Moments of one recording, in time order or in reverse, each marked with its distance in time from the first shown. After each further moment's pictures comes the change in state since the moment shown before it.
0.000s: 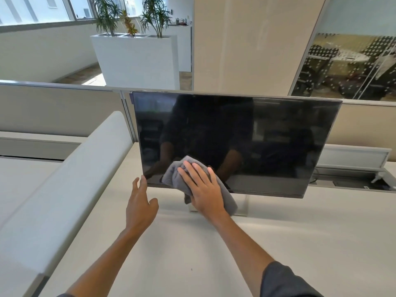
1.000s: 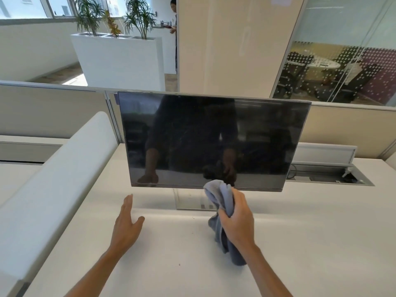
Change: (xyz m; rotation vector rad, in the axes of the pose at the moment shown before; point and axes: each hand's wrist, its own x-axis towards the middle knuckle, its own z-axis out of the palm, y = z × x) left_hand -0.032 -0.047 0.021 -0.144 -0.151 -0.023; right_hand -0.116 0.031 -0.064 0.562 0.202 0.650
